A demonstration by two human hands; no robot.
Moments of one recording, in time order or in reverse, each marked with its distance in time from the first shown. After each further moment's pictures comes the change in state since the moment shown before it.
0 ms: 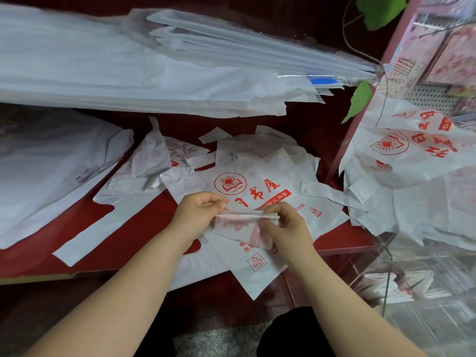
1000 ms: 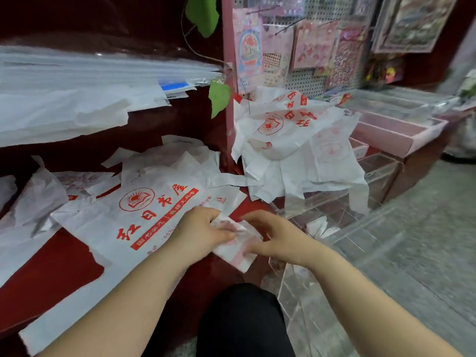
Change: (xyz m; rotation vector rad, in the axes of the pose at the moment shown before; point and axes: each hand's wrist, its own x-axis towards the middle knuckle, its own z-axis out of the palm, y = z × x) left_hand -0.064 0.053 0.121 0.460 -0.445 0.270; right_hand -0.073 0.003 -0.140 -0.343 -0.213 0.080
